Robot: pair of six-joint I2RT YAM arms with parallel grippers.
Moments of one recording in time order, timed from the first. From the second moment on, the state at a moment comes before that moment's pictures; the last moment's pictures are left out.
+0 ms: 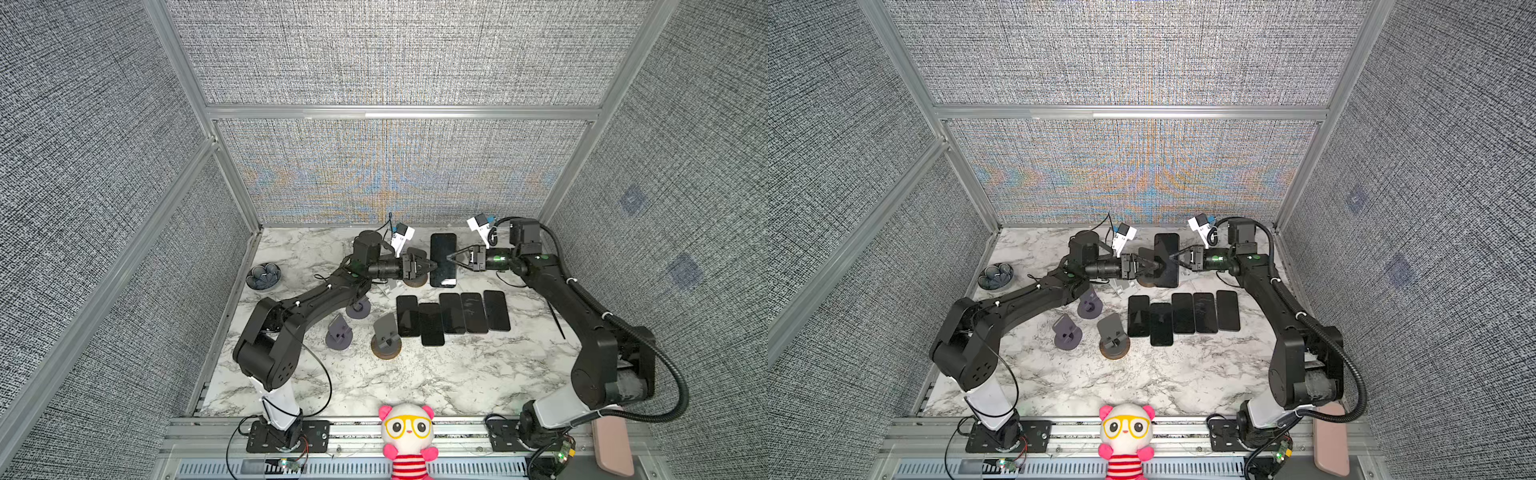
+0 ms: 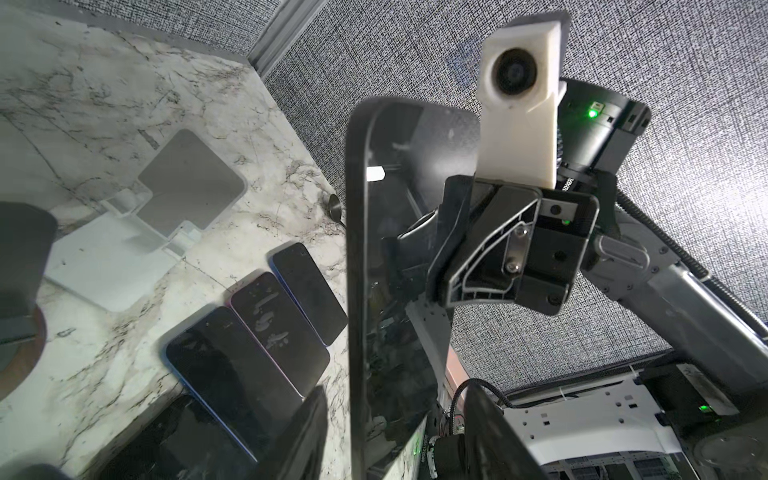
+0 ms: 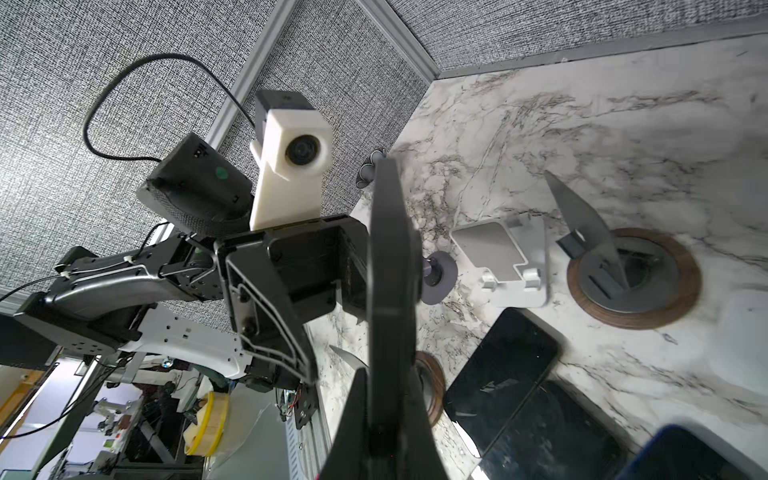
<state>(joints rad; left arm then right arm) -0.60 1.75 1.23 0.29 0.84 -0.73 0.08 1.54 1.26 -0.36 -1.12 0.23</state>
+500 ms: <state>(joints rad) -0.56 1.54 1.29 -0.22 0.64 -0.38 -0.25 1.53 1.41 -1.14 -0.68 -0.19</state>
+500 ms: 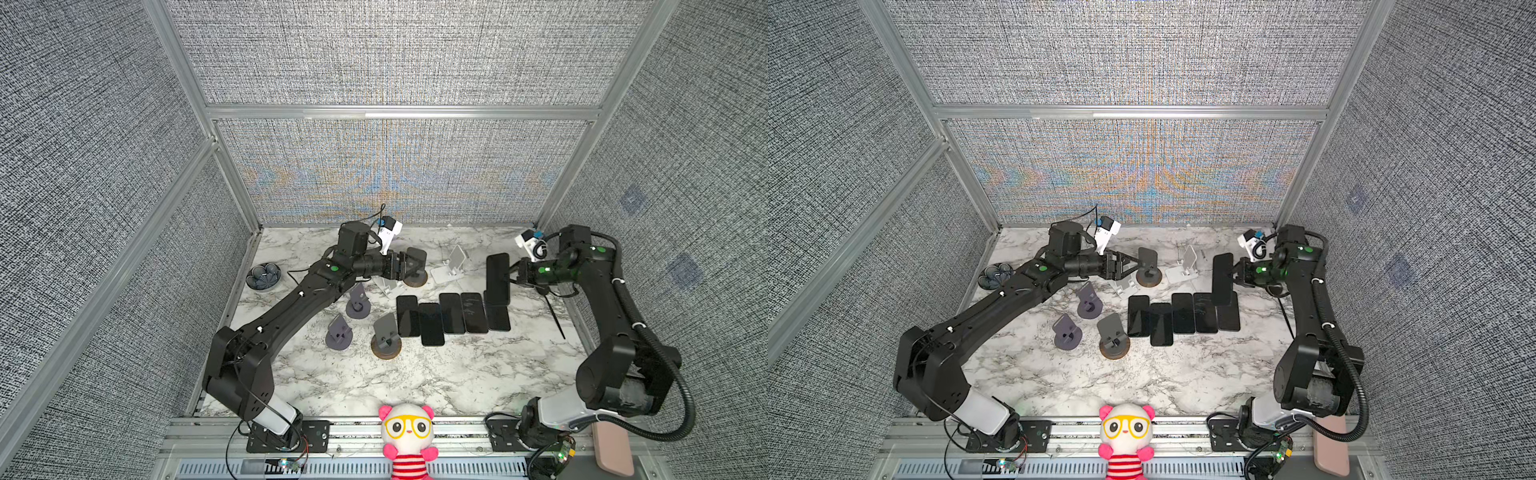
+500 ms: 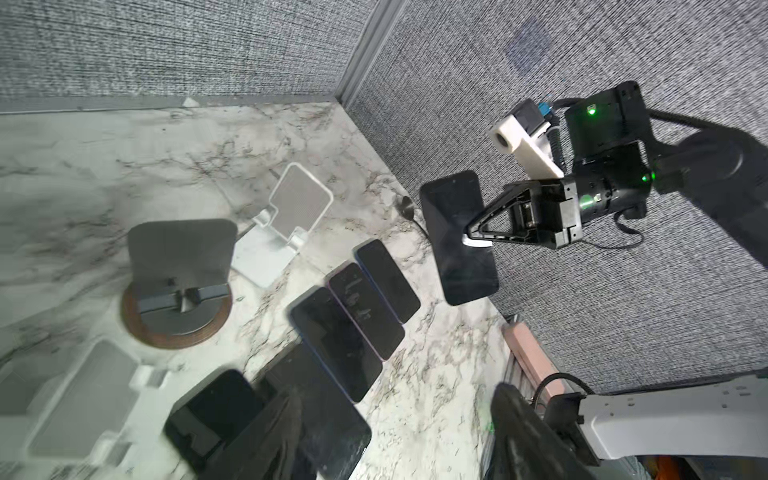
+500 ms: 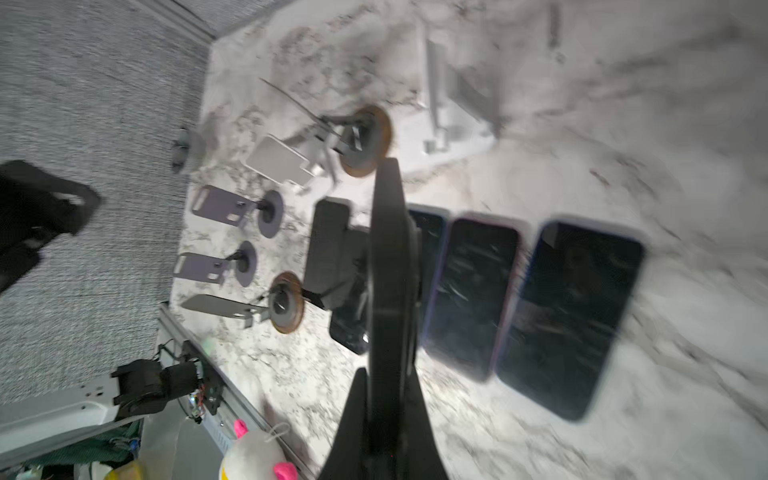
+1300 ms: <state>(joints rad) -0.50 1.55 1.23 -0.28 0.67 -0.34 -0.40 1.92 1.49 -1.14 -0.36 -0.36</state>
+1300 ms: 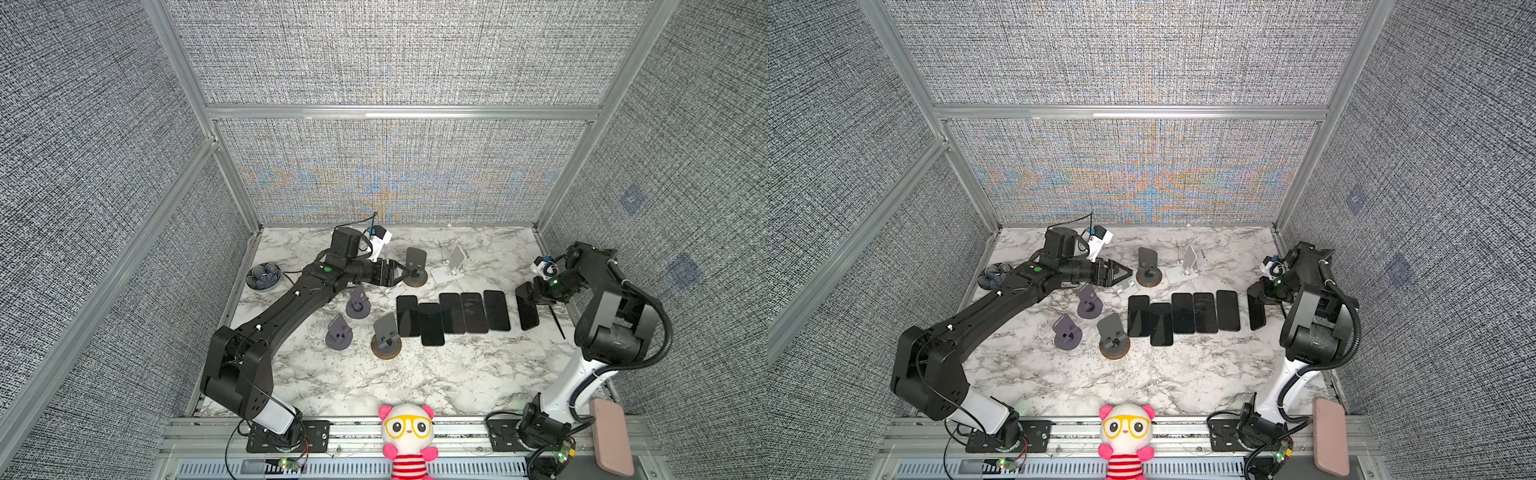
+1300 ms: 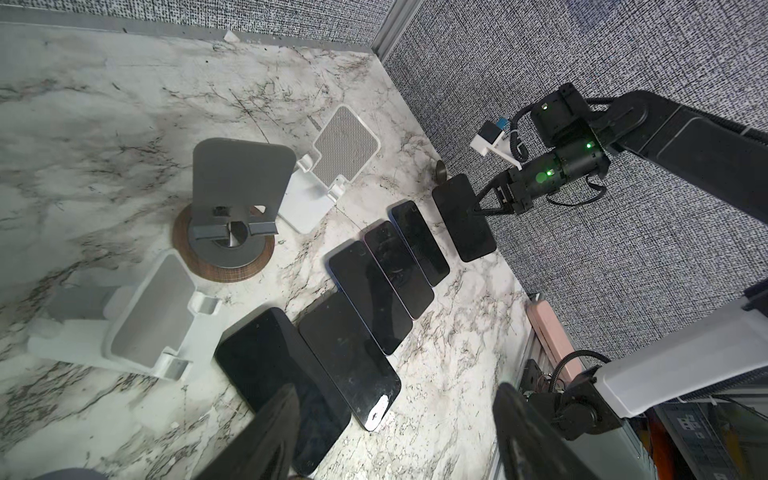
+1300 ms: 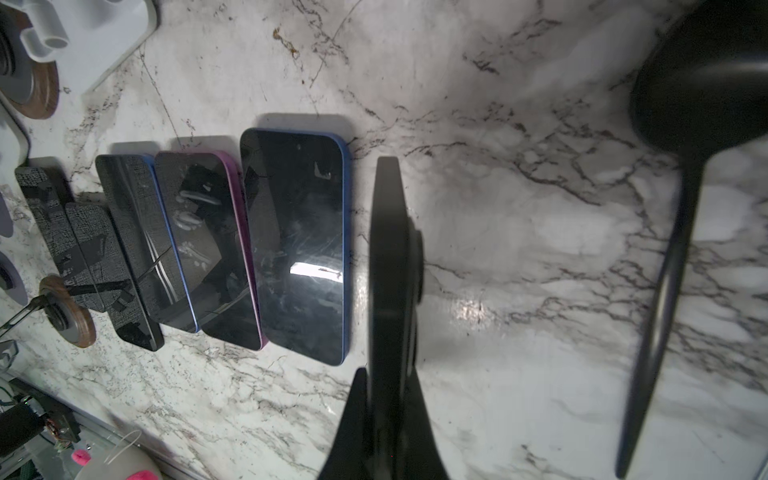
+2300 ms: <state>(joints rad) -0.50 1.62 1.26 -0.28 0.70 -0.36 -0.40 2.05 1.52 -1.12 -0.45 -0.39</state>
